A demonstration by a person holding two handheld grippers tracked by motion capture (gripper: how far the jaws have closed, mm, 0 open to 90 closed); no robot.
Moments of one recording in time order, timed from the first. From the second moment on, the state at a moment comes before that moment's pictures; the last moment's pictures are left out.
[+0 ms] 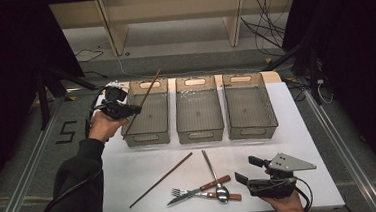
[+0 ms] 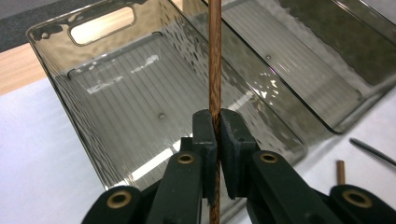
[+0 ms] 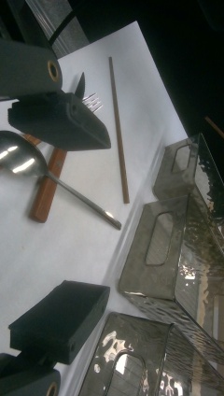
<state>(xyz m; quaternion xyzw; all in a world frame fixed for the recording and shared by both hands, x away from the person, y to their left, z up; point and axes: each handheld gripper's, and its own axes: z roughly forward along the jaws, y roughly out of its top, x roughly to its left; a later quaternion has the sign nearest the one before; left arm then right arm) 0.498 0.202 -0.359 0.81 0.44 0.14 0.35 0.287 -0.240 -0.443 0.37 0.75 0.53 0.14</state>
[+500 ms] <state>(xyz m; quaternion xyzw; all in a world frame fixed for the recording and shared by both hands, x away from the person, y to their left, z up) 0.529 0.198 -0.366 0.81 0.45 0.16 0.34 0.287 -0.240 -0.444 0.37 0.75 0.53 0.14</state>
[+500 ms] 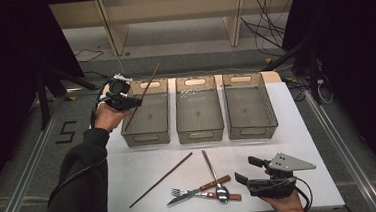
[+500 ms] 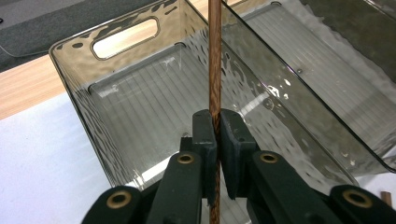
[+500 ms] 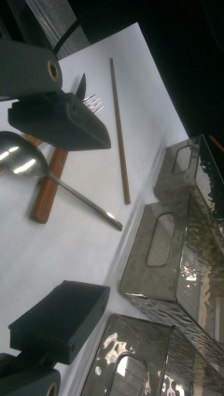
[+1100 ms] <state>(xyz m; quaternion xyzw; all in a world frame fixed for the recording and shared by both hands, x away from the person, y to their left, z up) 0.536 0.204 -0.395 0.80 0.48 0.16 0.33 0.288 -0.240 -0.445 0.37 0.75 0.53 0.14</state>
